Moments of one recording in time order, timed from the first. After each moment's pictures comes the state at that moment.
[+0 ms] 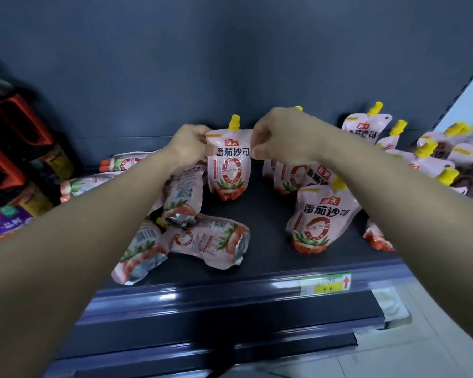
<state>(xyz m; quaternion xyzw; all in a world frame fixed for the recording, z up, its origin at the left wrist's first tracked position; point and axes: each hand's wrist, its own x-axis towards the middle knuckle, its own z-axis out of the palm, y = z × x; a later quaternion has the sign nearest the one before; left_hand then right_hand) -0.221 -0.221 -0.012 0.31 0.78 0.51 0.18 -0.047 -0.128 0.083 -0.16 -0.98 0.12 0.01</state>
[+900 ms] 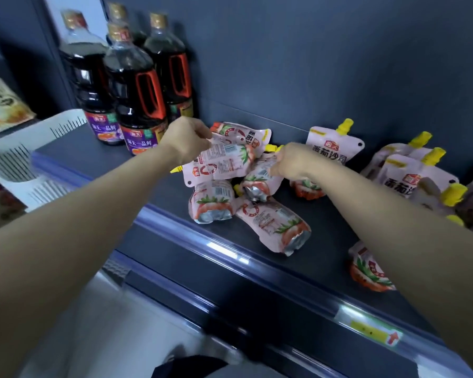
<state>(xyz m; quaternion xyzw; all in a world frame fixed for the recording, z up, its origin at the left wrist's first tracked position) -0.188 -0.387 -0.014 0.07 0.92 0.38 -0.03 -0.142 -0.182 0.003 -0.09 -0.98 0.07 -0.13</state>
